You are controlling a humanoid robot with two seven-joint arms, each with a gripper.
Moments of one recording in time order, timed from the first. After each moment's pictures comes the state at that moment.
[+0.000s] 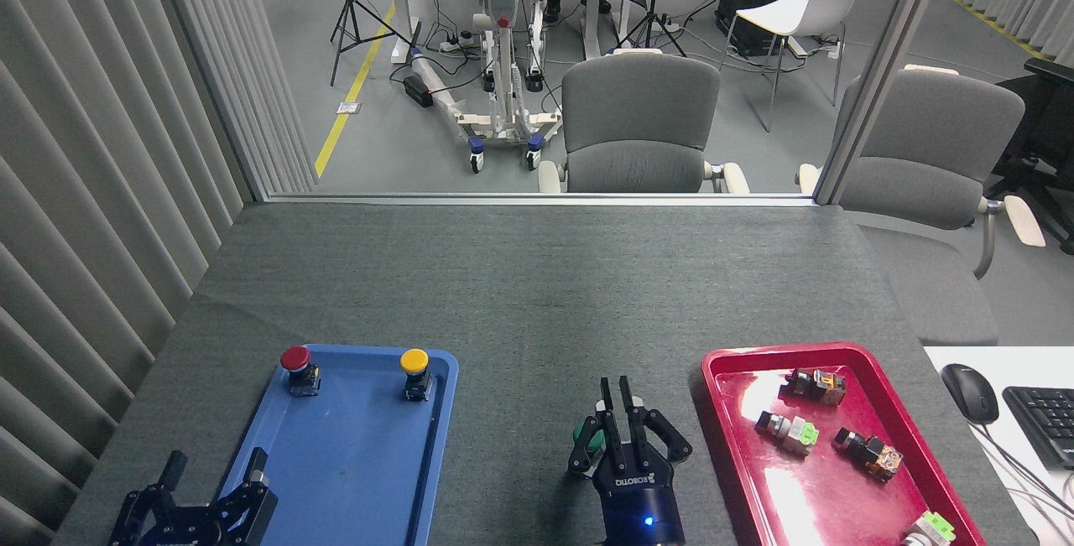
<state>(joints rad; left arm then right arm) 0.16 0.16 0.24 -1.49 -1.29 -0.29 0.26 -0.09 0.07 0.47 -1.30 1.46 0.38 -0.40</state>
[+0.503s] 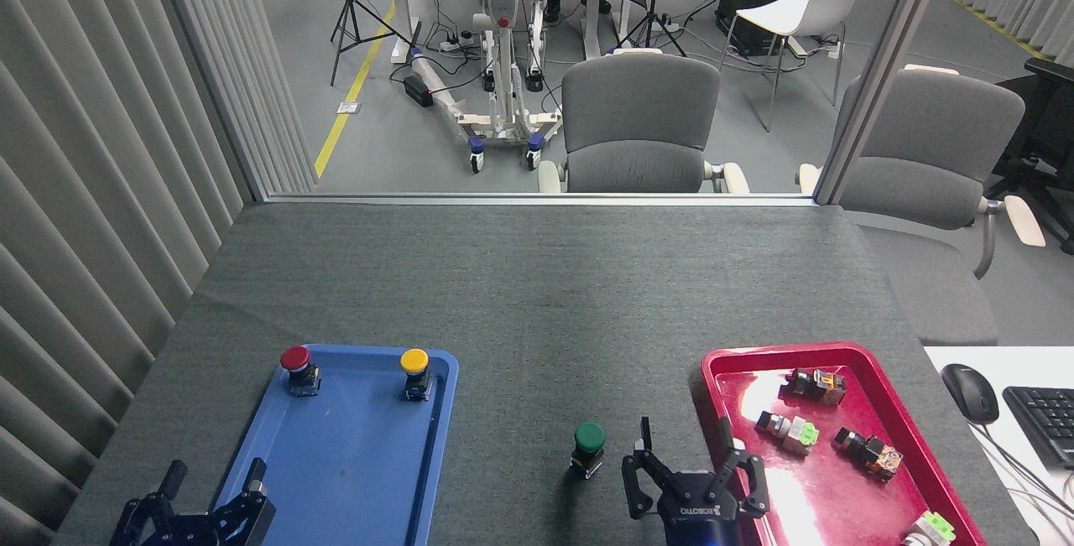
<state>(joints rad) 0.16 0.17 0.25 -1.45 -1.30 -0.31 0.25 0.04 0.02 0.31 -1.35 1.46 0.31 -0.41</state>
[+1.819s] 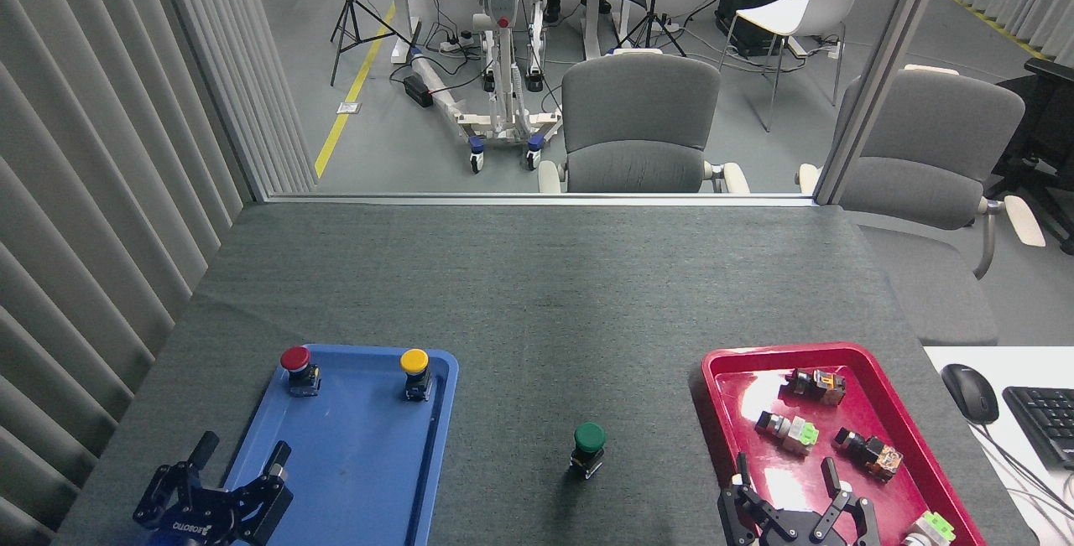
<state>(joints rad) 0.08 0.20 0.23 -1.38 -1.30 -0.49 0.28 0.21 -0.08 0.11 -1.57 1.44 0.21 -0.21</state>
